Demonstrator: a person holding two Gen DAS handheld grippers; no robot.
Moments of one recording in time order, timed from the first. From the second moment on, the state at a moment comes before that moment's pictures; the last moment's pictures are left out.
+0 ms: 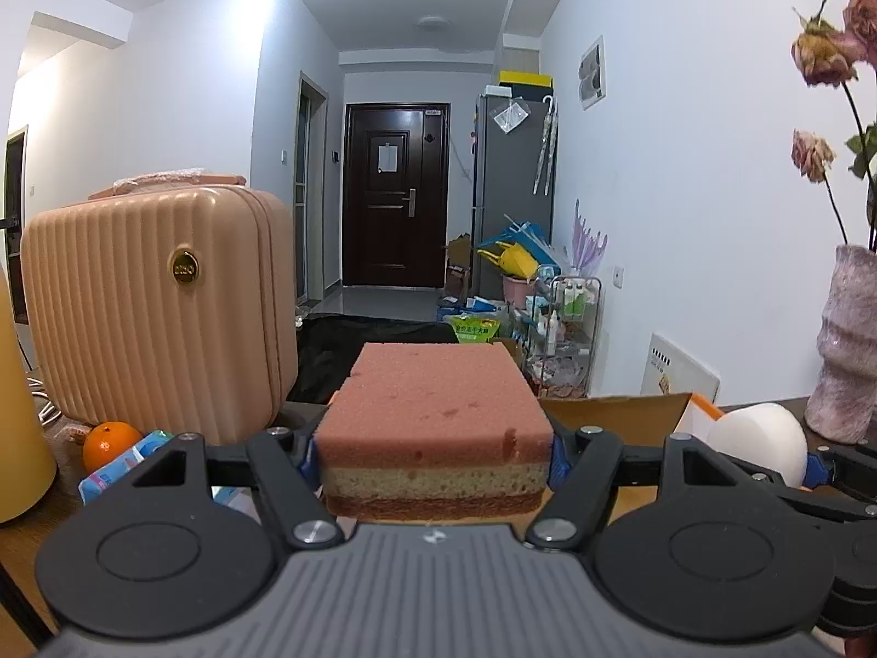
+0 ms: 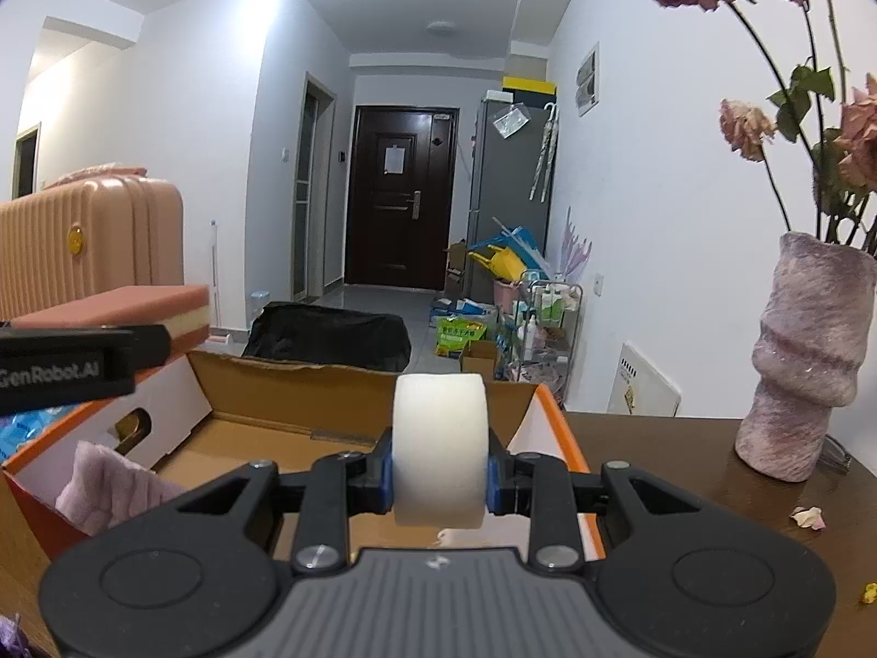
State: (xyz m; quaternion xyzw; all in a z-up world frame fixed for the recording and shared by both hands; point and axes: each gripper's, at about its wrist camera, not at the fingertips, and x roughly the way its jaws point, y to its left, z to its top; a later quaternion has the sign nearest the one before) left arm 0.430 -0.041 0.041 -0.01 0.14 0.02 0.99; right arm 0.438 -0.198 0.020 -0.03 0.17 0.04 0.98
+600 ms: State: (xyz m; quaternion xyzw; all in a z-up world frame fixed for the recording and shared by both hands) left arm 0.452 -0.043 0.019 0.01 0.18 0.03 0.98; right arm 0.449 -0.188 -0.002 -0.05 0.20 0.04 0.98
